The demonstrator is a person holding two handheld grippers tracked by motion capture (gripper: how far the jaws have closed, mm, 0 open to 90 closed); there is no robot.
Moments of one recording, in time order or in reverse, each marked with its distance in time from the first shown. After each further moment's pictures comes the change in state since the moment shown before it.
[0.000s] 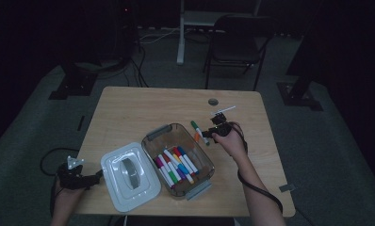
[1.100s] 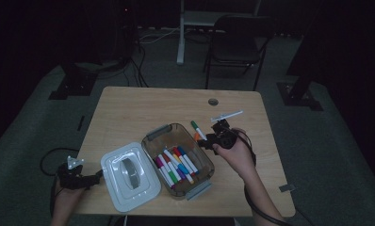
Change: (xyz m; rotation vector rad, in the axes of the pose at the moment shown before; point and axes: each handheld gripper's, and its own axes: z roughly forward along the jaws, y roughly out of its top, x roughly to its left) left arm 0.000 0.000 0.000 -0.001 0.001 0.000; right arm 0.077 -0.018 -0.101 -0.070 0.074 -0.052
